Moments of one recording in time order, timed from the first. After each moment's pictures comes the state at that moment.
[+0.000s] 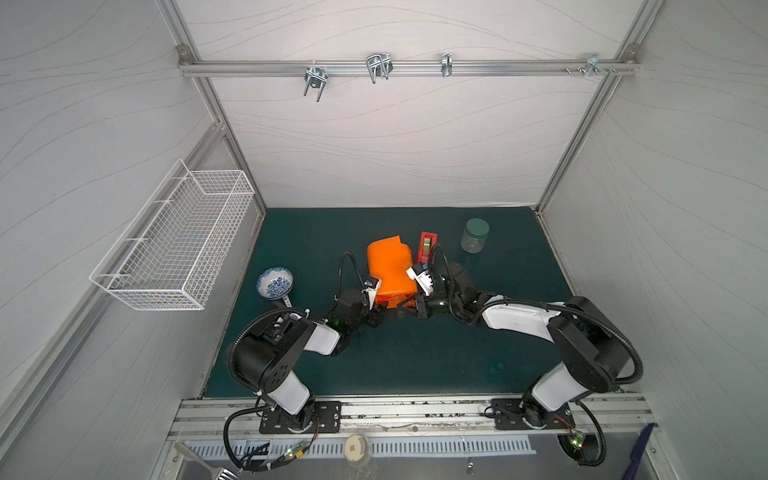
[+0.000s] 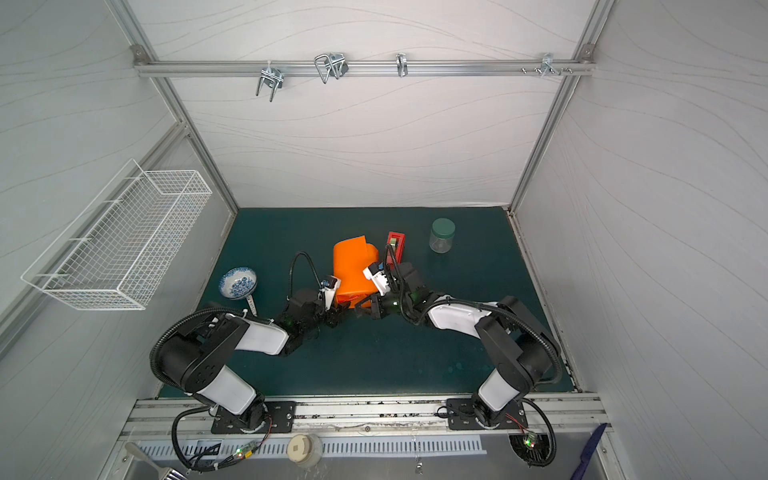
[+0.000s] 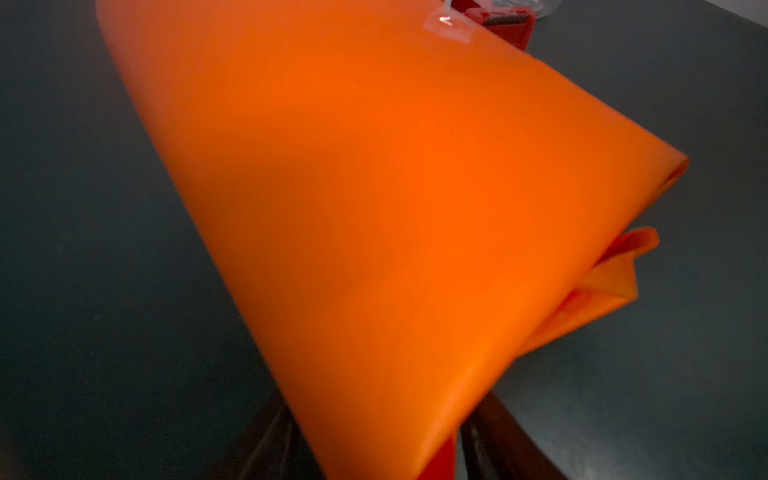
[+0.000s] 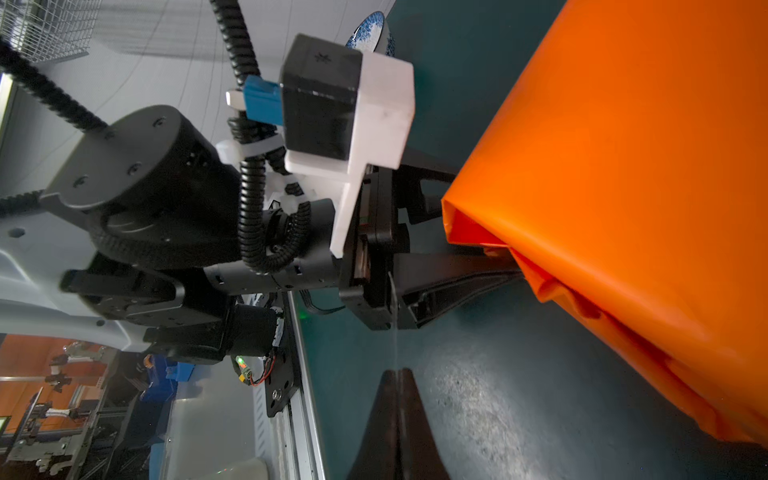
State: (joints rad) left arm -0.49 1.60 0.35 0.70 0.07 -0.07; right arm 0.75 1.61 0.77 0.28 -0.69 0.44
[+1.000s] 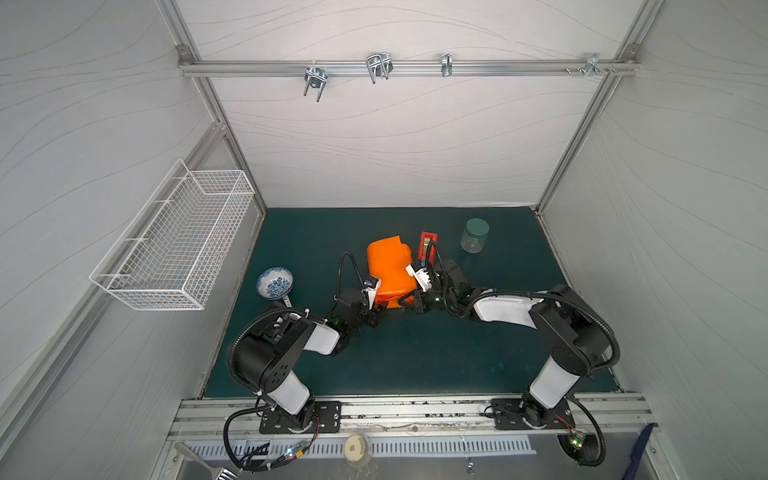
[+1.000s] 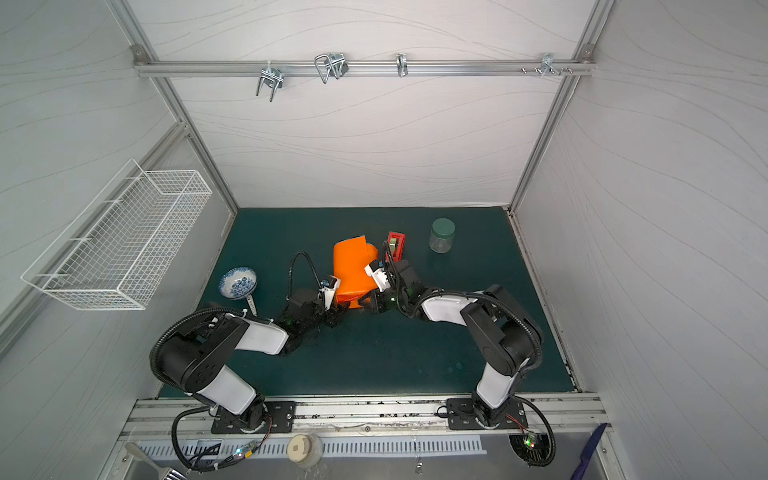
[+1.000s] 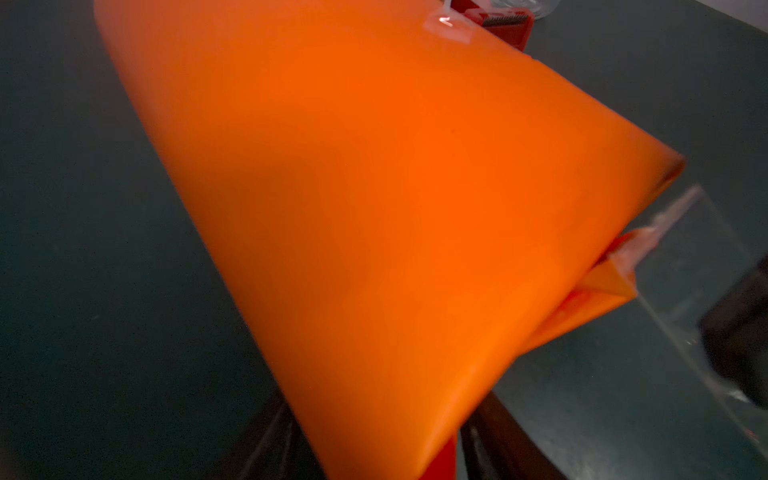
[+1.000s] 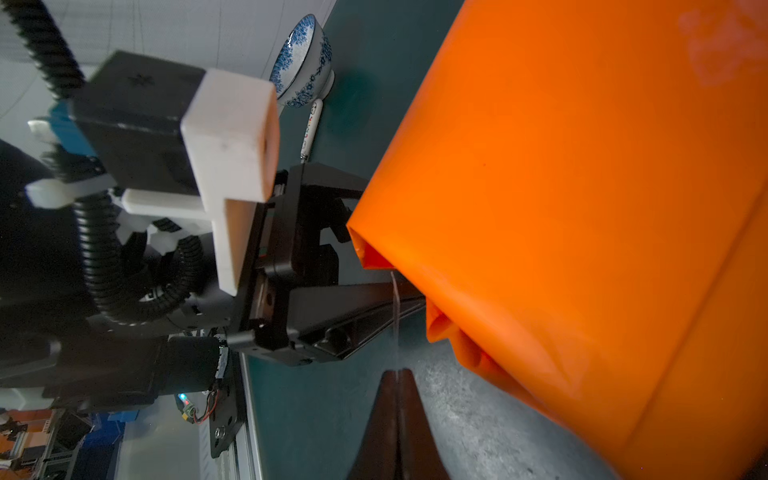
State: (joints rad) left arm -0.49 1.60 0.35 0.70 0.08 -0.07; right arm 0.72 1.71 0.81 0.26 -0.62 0.42
